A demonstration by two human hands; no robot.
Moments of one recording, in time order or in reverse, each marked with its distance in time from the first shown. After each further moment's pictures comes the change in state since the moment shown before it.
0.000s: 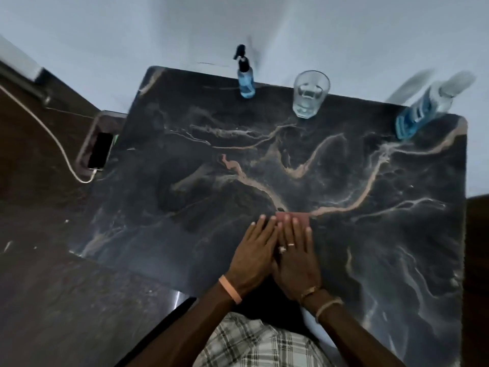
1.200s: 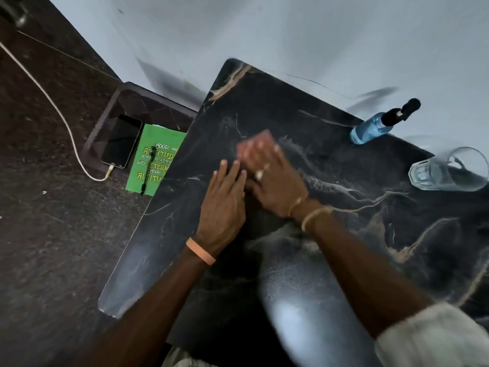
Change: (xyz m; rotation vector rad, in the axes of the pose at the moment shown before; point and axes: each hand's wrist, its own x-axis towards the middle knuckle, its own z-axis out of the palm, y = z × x) left_hand 0.057 -0.311 -0.136 -0.186 0.359 -0.349; right_hand 0.385 -0.165 -0.042 -0.240 -0.057 -0.458
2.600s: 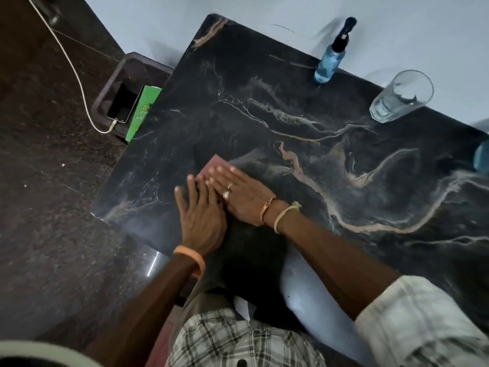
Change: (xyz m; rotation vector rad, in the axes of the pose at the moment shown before) left_hand -0.183 0.069 0.058 0.396 -0.203 -0.321; right_hand -0.171 -0.085 0.019 -0.074 -0.118 -0.360
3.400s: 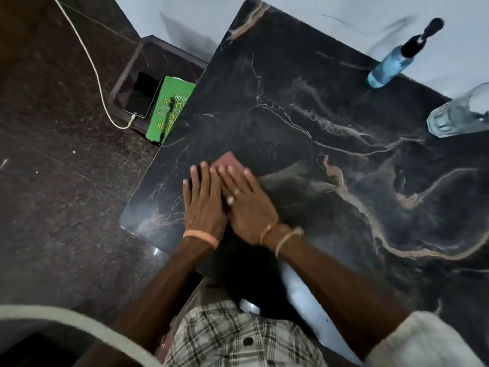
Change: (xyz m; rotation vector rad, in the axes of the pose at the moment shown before) left_hand 0.056 -0.073 -0.013 -0.183 0.070 -0.047; right_hand 0.078 -0.046 0.001 0.161 0.108 0.233
